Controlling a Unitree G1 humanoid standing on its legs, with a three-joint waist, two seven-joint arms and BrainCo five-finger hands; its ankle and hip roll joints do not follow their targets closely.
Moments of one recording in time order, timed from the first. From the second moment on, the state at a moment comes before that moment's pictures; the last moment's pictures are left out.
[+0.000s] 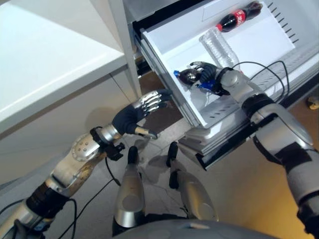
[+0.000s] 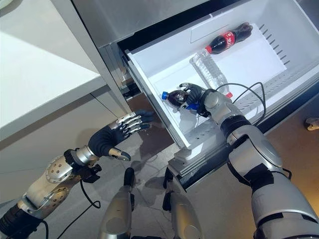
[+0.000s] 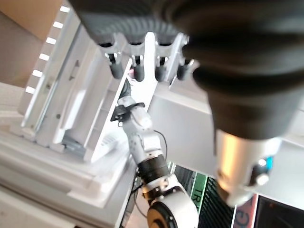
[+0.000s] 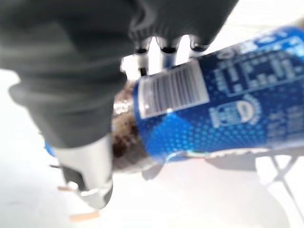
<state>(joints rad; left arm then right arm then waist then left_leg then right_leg) -0.18 0.82 -0.37 -0.37 -0.72 -0.18 -0.31 -1.22 -0.48 0.75 1.10 0.03 -0.06 0.23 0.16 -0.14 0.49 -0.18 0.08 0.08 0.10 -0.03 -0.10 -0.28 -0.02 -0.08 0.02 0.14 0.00</state>
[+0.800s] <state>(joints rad) -0.19 1.00 -0.28 -0.45 -0.73 -0.17 -0.42 -0.49 -1.00 0.13 -0.09 0.33 -0.14 0.26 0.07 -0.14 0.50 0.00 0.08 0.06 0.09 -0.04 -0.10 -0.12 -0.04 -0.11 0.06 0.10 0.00</state>
